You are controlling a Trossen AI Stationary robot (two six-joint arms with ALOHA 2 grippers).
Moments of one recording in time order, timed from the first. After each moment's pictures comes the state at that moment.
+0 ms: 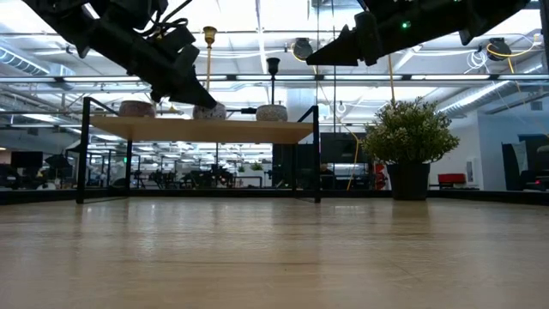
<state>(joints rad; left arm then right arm) 0.17 1.14 0.56 0.18 -0.37 -0.09 0.08 1.31 0.64 0.51 0.42 -0.32</state>
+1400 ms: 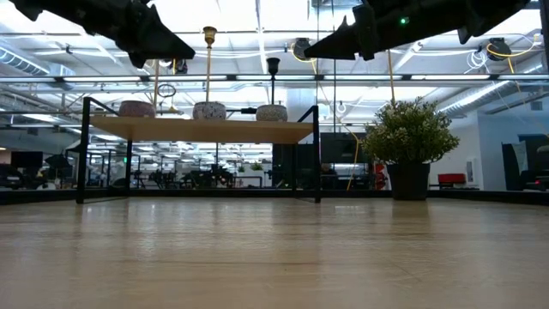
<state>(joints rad) -0.12 0.88 0.56 0.02 -0.40 -0.09 0.08 1.31 0.64 0.56 0.41 -0.34</state>
